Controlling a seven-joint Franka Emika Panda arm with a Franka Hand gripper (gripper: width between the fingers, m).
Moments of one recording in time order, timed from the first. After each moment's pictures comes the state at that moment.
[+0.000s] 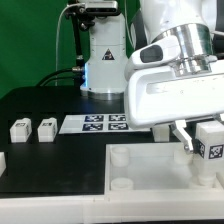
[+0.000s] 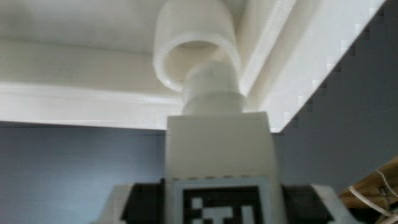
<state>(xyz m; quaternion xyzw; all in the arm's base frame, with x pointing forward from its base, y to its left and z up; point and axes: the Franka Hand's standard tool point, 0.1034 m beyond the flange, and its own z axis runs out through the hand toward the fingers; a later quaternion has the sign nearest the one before) 0.623 0.112 0.078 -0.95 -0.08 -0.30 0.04</state>
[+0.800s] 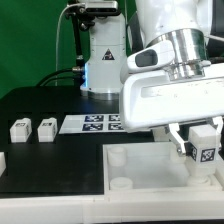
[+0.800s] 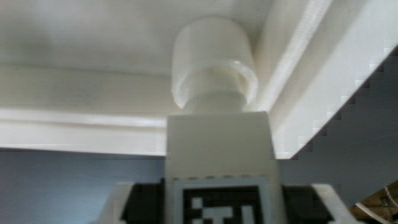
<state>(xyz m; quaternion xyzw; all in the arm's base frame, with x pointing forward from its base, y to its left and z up) 0.613 0.105 0.066 -0.95 -0.09 -0.29 0.04</state>
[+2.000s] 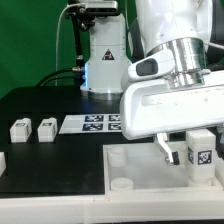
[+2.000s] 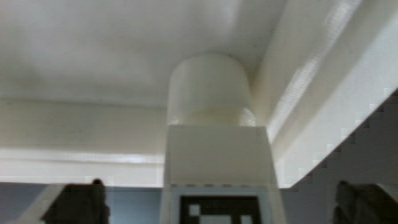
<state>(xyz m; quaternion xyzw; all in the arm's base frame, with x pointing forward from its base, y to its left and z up) 0.610 0.106 0.057 -0.96 -0.09 -0.28 0.04</state>
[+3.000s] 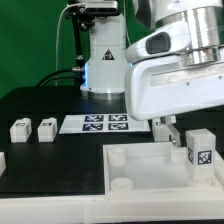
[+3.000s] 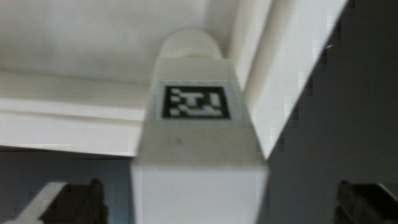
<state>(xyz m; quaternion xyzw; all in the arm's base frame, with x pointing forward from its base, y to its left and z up) 0.627 0.114 0.092 -0.99 -0.10 -0.10 0.06</state>
